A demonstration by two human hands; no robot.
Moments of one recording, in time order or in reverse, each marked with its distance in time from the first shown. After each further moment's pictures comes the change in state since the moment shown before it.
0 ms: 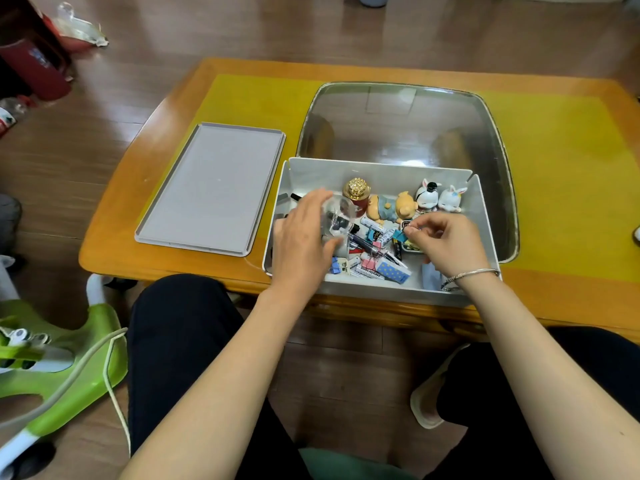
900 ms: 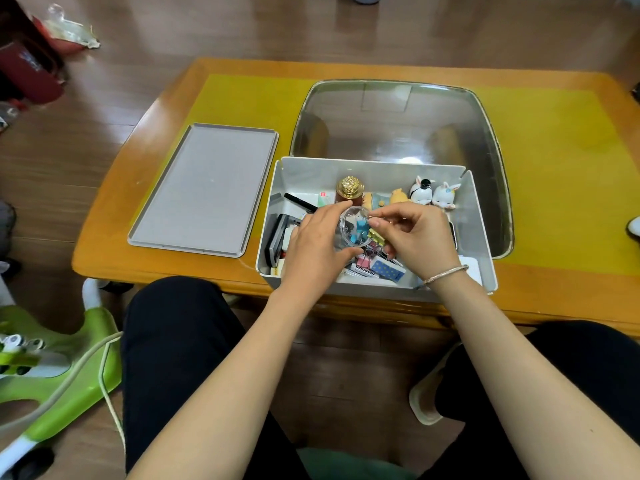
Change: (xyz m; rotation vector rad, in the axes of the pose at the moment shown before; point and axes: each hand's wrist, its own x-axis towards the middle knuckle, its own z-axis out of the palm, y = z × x) left_hand 0.002 0.005 0.019 -0.014 -0.209 0.001; right_hand -0.013 -0.036 0.018 0.289 -0.030 -0.122
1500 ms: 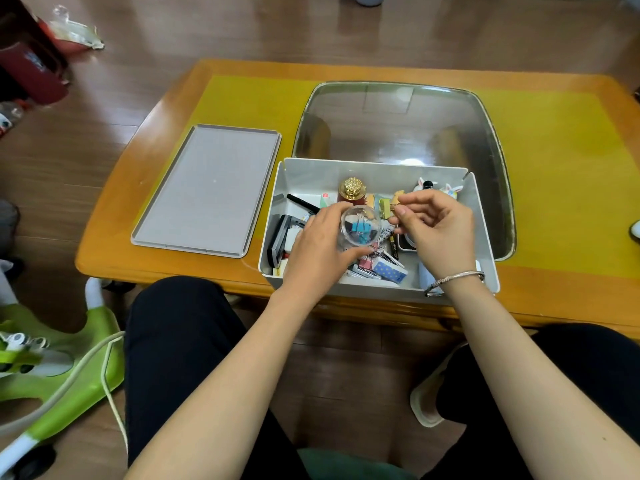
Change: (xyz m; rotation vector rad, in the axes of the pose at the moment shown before) left_hand 0.001 0.002 -0.003 -0.083 -0.047 -0.018; right_hand 0.002 0.000 -0.007 0.215 0.213 0.023
